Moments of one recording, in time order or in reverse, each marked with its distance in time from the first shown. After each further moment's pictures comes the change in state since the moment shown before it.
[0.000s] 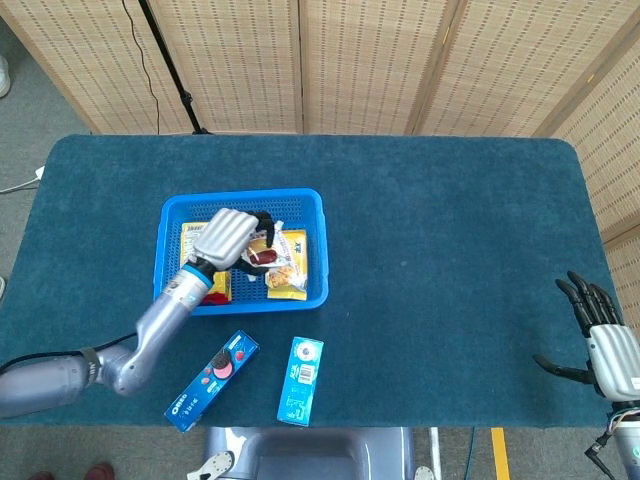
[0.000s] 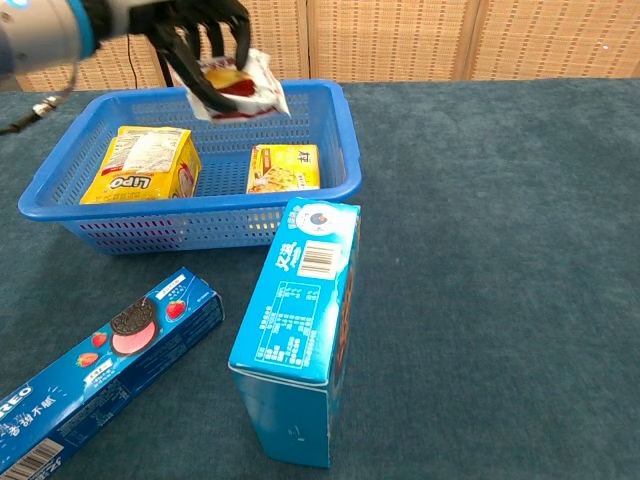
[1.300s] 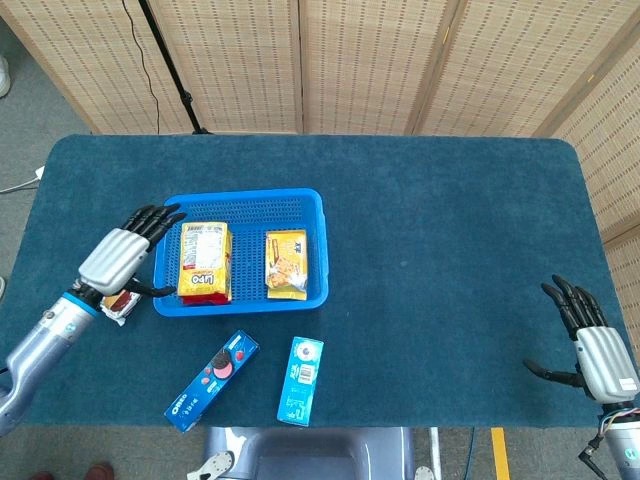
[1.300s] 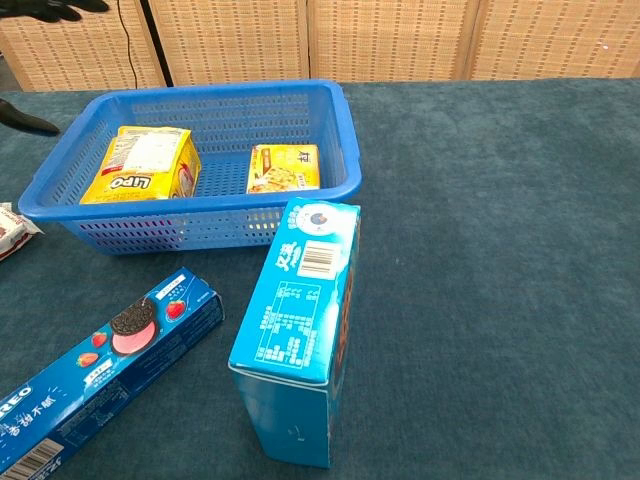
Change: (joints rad) left arm 0.291 0.257 0.145 0.053 0.476 0.093 -0.422; right arm 0.015 0.004 -0.022 -0.016 -0.027 -0.015 -0.001
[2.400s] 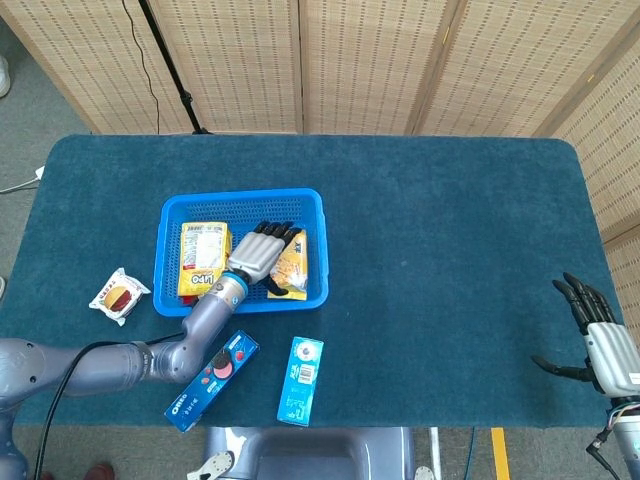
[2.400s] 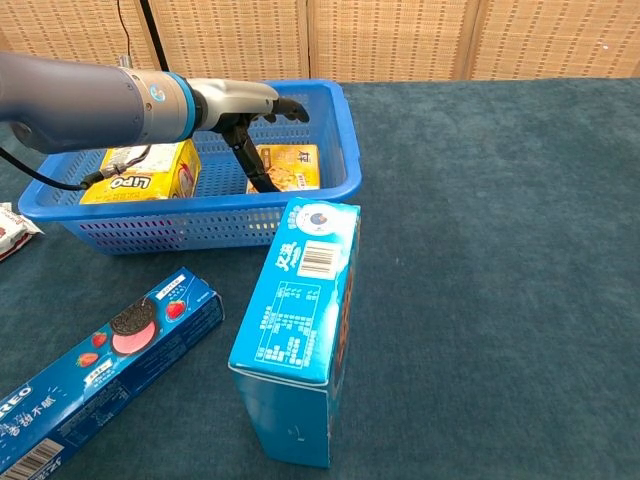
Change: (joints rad) left arm -0.530 -0.456 -0.079 0.101 -1.029 -0.250 0.782; right arm 0.011 0.004 0.008 0.041 0.053 -0.049 0.079
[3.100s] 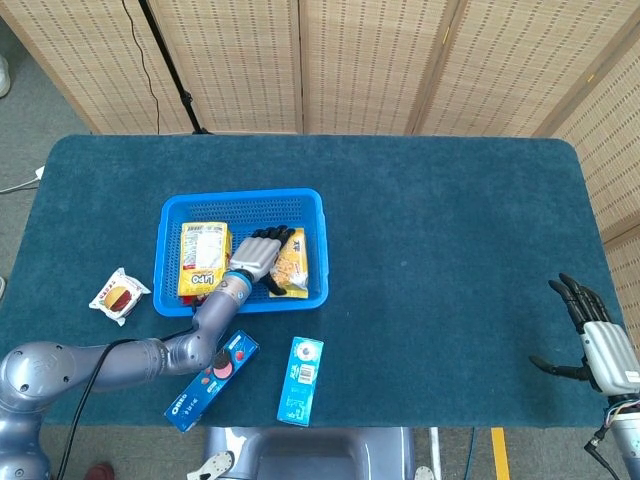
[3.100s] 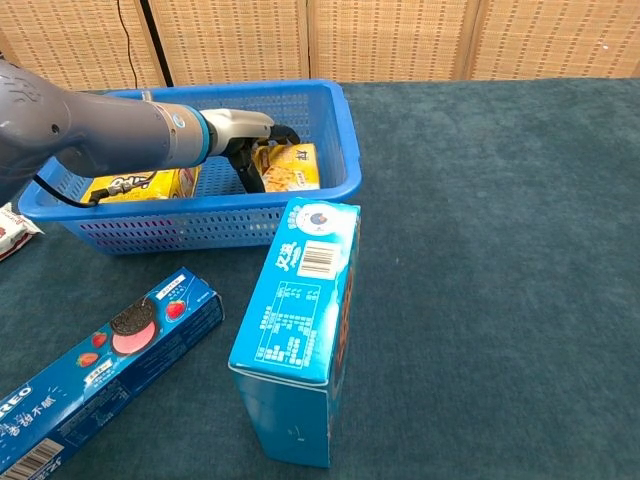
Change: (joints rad) left arm -0.017 -0.120 -0.009 0.192 -0.121 -0.073 -0.038; right arm 0.010 -0.001 -0.004 0.003 0.001 -0.025 0.015
